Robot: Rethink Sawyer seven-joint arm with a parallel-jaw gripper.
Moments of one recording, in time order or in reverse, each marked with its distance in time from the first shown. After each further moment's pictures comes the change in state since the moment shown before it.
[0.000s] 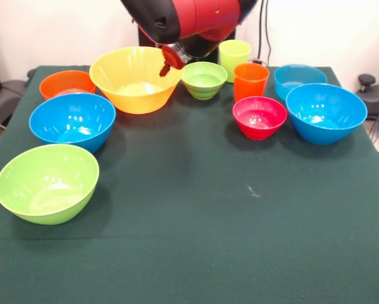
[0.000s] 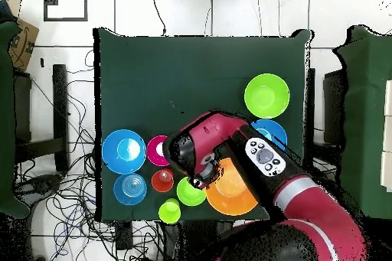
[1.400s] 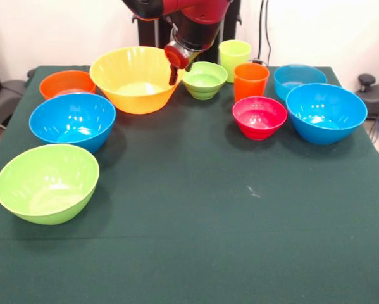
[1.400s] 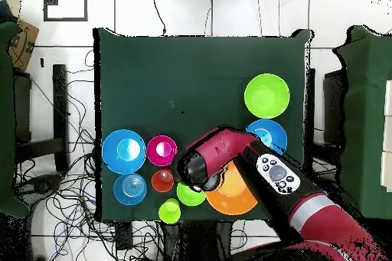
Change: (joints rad) arm -0.054 -0.071 0.004 0.137 0.003 -0.344 0.000
